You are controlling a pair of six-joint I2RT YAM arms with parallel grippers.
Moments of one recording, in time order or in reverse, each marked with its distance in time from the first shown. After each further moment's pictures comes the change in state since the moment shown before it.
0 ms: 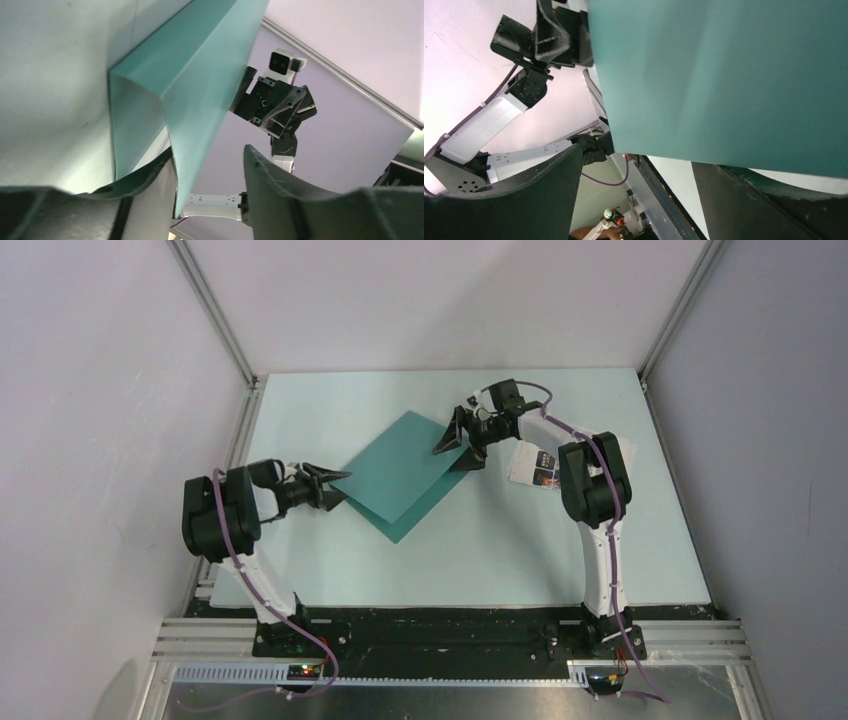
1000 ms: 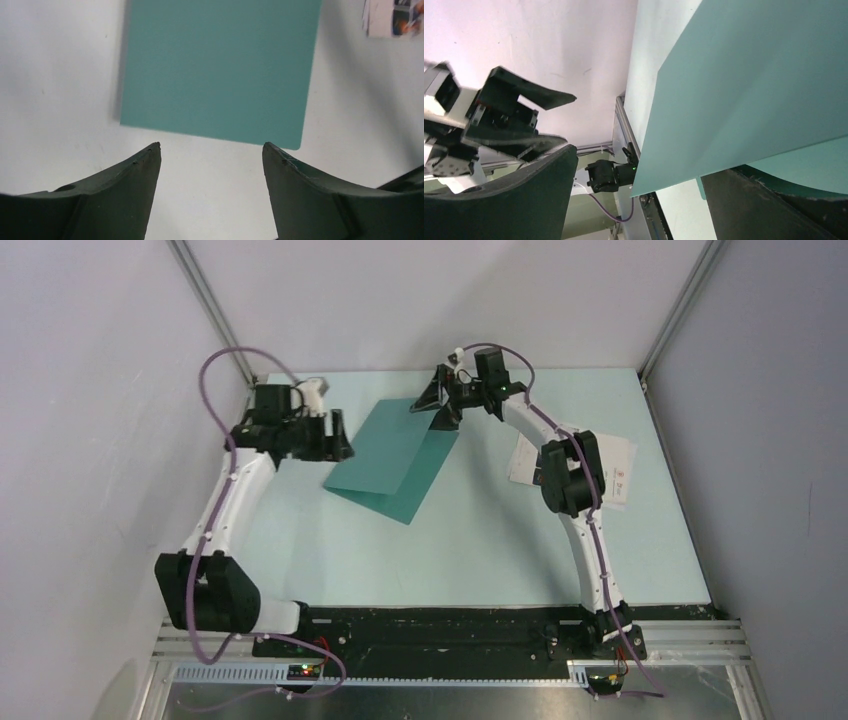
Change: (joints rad) left arm -0.262 -0.478 0.574 -1.112 -0.642 1.218; right arm 0.022 0.229 0.443 0.233 -0.087 0.161
